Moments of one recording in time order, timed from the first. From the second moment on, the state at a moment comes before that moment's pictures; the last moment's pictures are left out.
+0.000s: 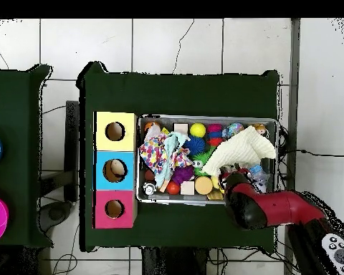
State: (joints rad) arm -0.87 -0.62 0.36 1.84 -0.89 0.09 1.57
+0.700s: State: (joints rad) arm -0.86 -0.59 0.35 1.84 -0.87 0.06 1.57
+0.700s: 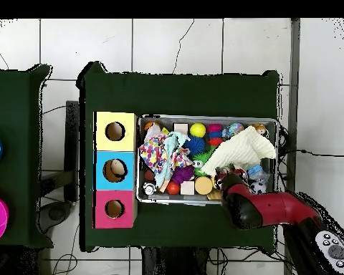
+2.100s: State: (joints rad) arm -1.01 -0.58 0.66 2.08 -0.59 0.22 1.57
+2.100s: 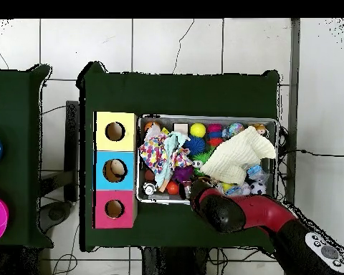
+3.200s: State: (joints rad) arm -1.07 -0.82 0.76 2.12 -0.55 0.29 1.57
